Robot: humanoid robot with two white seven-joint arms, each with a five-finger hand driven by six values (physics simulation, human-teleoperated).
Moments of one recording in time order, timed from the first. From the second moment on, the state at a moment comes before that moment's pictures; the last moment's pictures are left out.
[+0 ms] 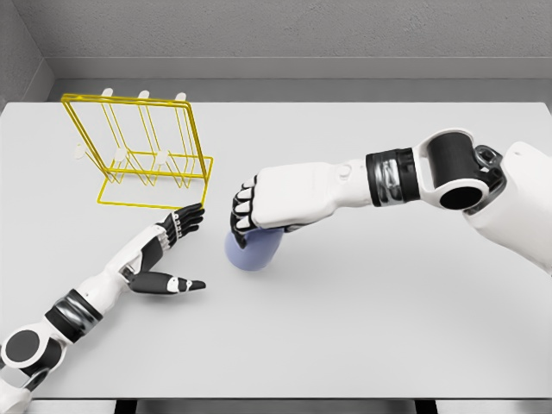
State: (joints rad) left arm -0.03 0.71 -0.60 -1.64 0.56 -0.33 -0.13; right arm -0.91 -0.57 0.93 -1.68 0.32 -0.61 0.61
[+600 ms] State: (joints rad) left arm -0.03 0.71 -0.60 -1.64 0.56 -0.33 -0.13; right arm -0.90 -0.50 0.93 -1.63 0.38 -0.61 0.61
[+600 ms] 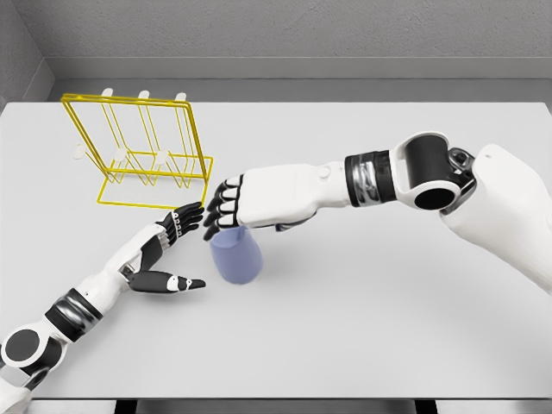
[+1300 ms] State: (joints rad) left arm -0.10 0.67 -0.65 -1.64 0.56 -0.28 -0.13; right arm -0.41 -0.76 0.28 -1.76 0.10 -0.62 0.61
